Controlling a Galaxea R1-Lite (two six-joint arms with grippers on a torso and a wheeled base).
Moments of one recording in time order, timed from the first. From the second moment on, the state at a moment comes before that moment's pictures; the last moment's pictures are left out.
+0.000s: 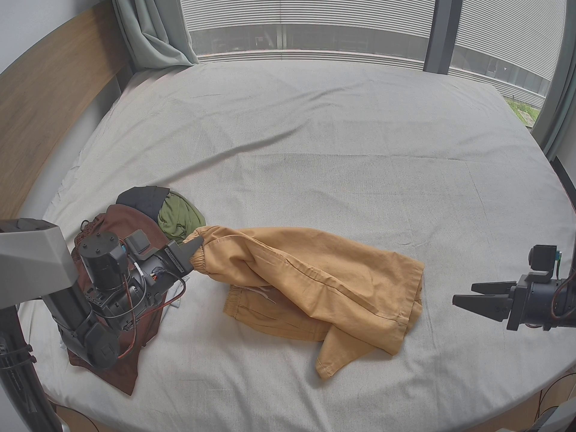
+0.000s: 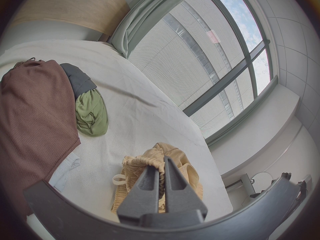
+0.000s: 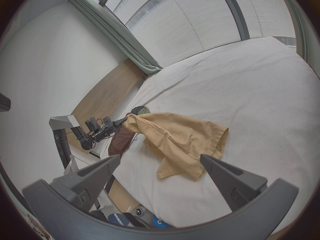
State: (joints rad) left arm -0.27 2.08 -0.45 -1.55 -0.19 -0.69; right arm 0.21 1.24 -0.38 -0.41 0.51 0.25
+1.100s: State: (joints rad) left arm -0.27 2.09 -0.45 -1.55 -0.19 -0.69; right arm 0.20 1.53 -0.31 -0.63 0.55 0.30
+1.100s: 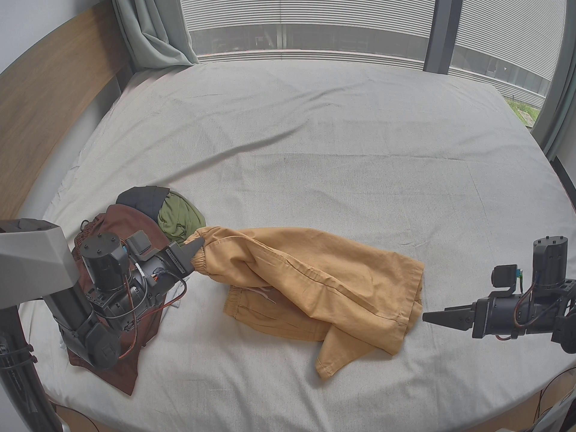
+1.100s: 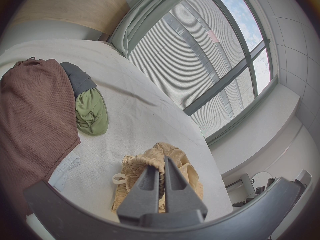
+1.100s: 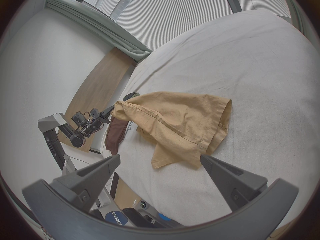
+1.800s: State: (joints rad) left arm -0.27 2.08 -0.45 -1.55 -0.19 -0.68; right arm 0.20 1.84 -0.24 -1.02 0.55 0.38
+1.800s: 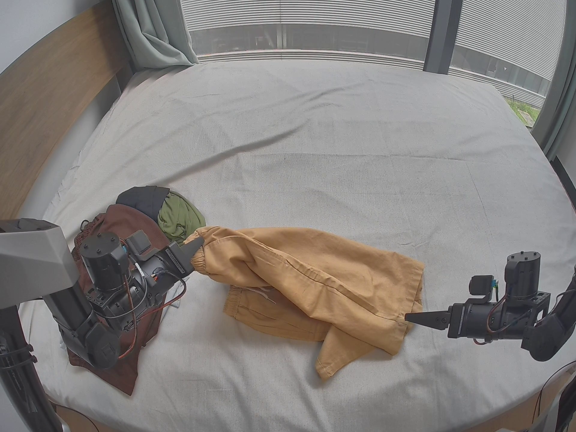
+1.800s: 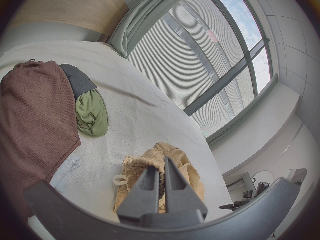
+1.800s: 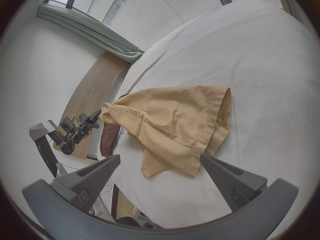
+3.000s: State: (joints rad) left arm -0.27 2.08 -0.45 -1.55 -0.19 -0.67; right arm 0.22 2.31 -0.22 -1.54 0.50 0.50
